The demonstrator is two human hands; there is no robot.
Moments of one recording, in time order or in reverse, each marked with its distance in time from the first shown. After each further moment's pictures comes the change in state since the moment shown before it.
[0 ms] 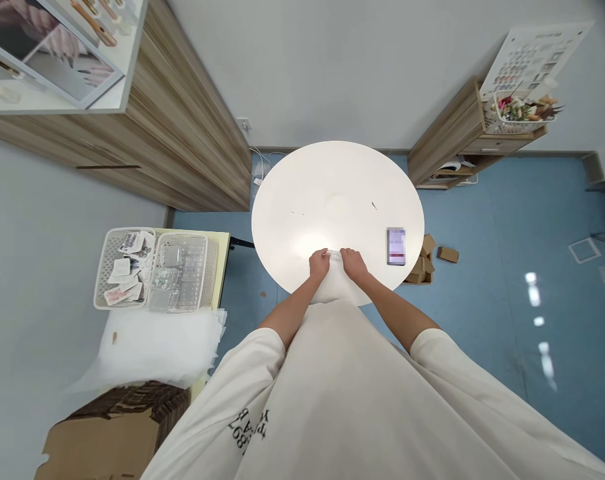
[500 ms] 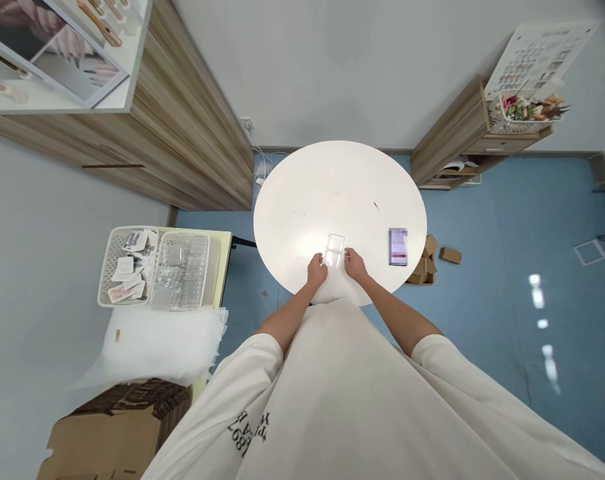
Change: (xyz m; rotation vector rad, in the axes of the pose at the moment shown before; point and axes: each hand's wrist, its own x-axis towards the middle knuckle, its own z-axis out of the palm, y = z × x) left_hand -0.018 -0.030 -0.007 0.004 -0.038 -0.036; right_hand 0.002 0.010 0.028 0.633 0.140 0.282
